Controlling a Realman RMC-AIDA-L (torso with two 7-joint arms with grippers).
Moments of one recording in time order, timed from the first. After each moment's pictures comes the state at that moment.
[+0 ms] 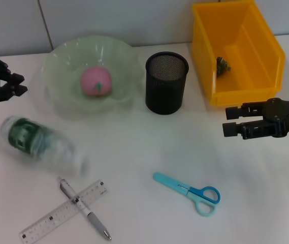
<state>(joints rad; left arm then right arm) -0.74 -2.02 0.76 1.37 2.55 1.80 -1.65 0.57 1.90 -0.60 -0.61 -2.08 -1.79 1.67</state>
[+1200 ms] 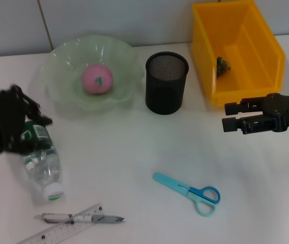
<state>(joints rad) -0.70 -2.06 0.94 1.44 2.54 1.95 -1.51 0.58 1.90 -0.59 -0.63 -2.08 -1.80 1.70</state>
